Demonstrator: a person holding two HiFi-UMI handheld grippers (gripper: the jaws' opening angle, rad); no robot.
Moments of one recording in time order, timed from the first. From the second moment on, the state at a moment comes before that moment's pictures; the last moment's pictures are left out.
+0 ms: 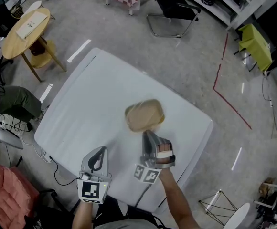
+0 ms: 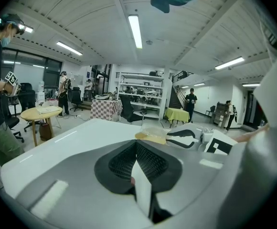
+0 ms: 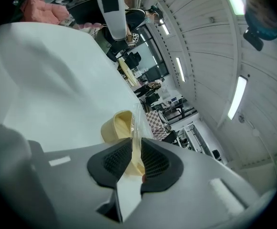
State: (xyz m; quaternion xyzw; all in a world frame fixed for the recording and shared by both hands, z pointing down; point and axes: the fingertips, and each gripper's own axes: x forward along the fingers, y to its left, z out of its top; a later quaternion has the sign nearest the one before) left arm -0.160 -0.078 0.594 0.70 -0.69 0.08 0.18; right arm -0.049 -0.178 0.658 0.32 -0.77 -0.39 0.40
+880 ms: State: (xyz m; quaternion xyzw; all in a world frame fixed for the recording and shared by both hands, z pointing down) left arm -0.142 -0.065 0.528 0.72 -0.68 0.08 0.13; right arm -0.016 -0.174 0.565 0.40 -0.78 -0.34 0.34
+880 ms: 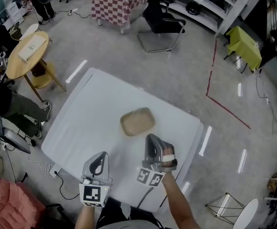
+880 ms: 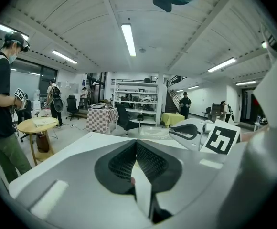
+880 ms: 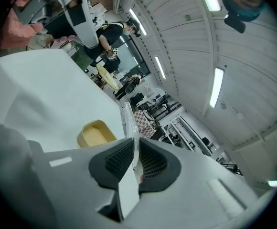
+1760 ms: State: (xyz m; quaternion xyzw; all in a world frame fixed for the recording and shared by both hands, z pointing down) left arm -0.125 -0.030 0.435 0.76 -0.64 0.07 0.07; right arm 0.043 -0.108 0.423 0.53 -0.79 -0.24 0.22
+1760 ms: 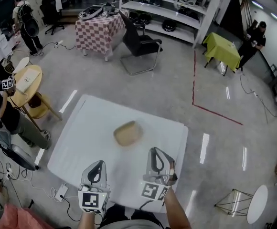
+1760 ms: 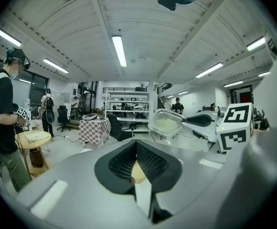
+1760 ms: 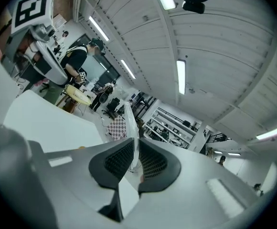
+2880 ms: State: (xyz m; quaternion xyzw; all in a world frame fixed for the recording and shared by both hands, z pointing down) left arm -0.063 -0.015 0.420 0.85 -0.53 0.07 0.04; right arm 0.118 -0.035 0.432 0.63 -0.76 -0.07 0.16
